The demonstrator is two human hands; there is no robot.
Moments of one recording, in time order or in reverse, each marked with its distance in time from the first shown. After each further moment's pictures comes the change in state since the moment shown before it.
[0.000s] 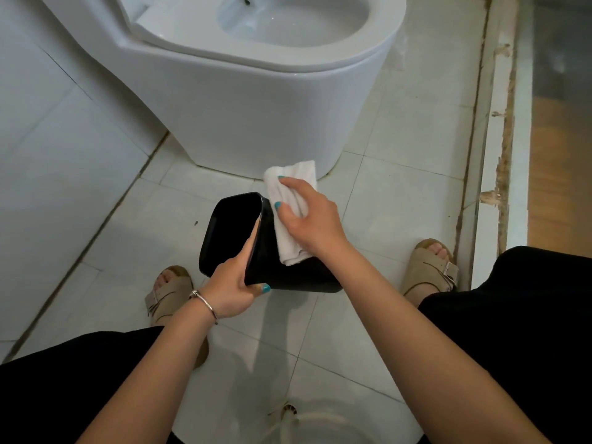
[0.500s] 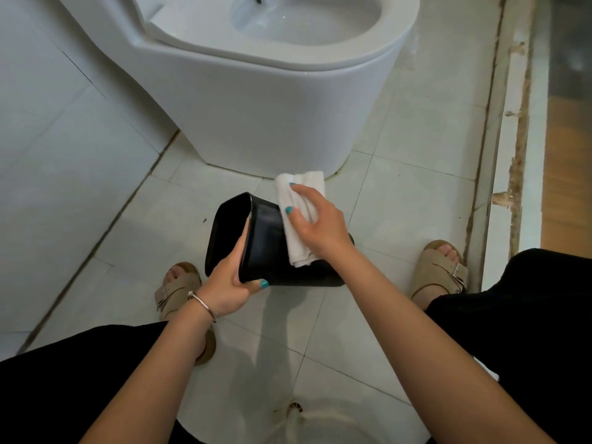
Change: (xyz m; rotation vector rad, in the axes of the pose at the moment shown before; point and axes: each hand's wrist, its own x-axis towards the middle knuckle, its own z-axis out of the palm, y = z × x) left_hand -0.006 -0.013 -0.007 -0.183 0.040 -0.011; right_hand 0.001 0.014 0.010 0.036 -0.042 0.038
